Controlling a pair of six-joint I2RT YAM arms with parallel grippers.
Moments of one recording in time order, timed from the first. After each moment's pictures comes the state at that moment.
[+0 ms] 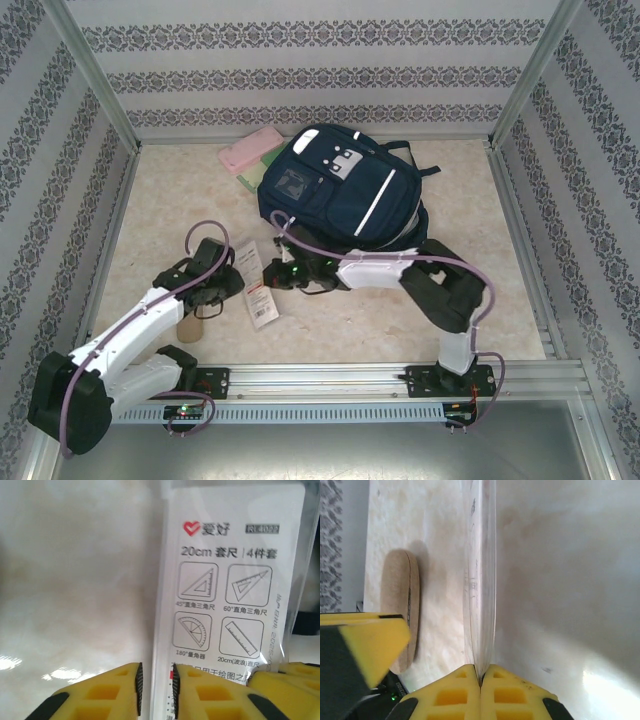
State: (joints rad) left arm -0.40 1.00 0.61 -0.64 -0.03 -0.88; right arm 0.91 1.85 1.06 0.06 -0.37 0.92
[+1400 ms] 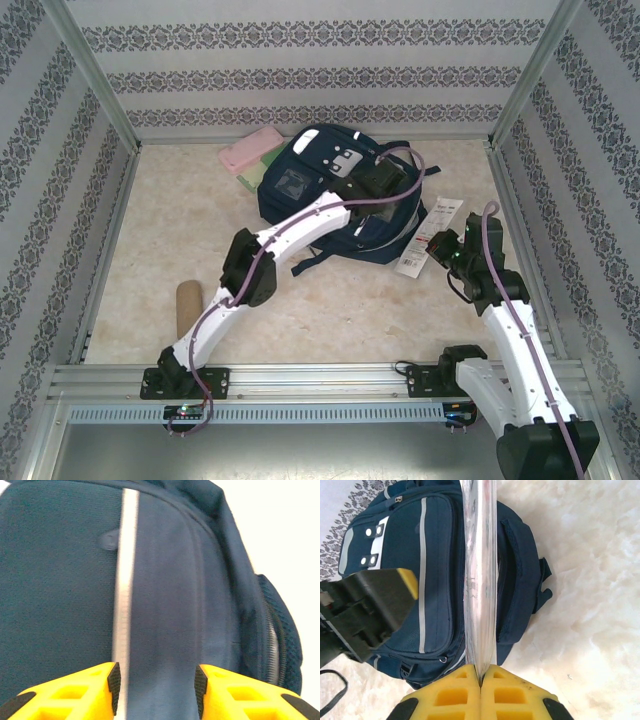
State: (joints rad) left arm -0.84 2.48 2.42 -0.80 -0.21 -0.31; right arm 0.03 0.80 0.70 -0.60 -0.15 0.78
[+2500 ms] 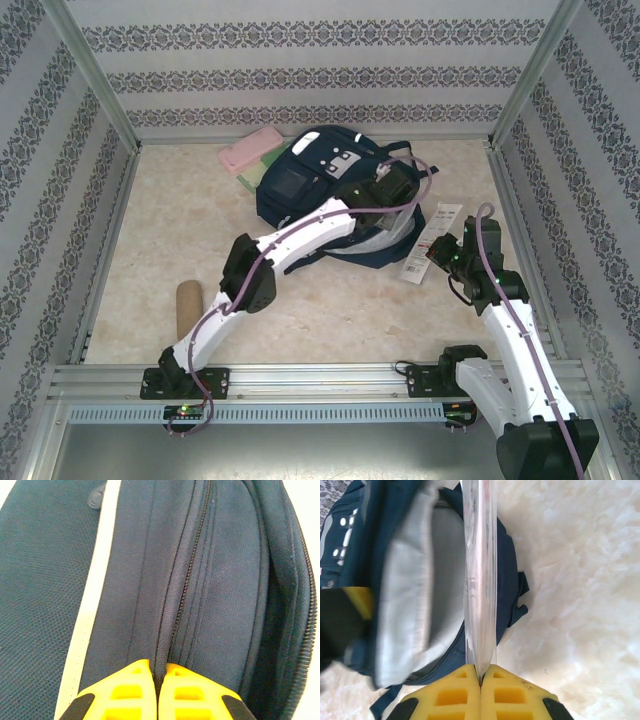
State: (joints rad) left arm -0.88 2.38 2.39 -0.93 -0.34 -0.43; right arm 0.03 0.81 0.70 -0.64 -0.12 0.72
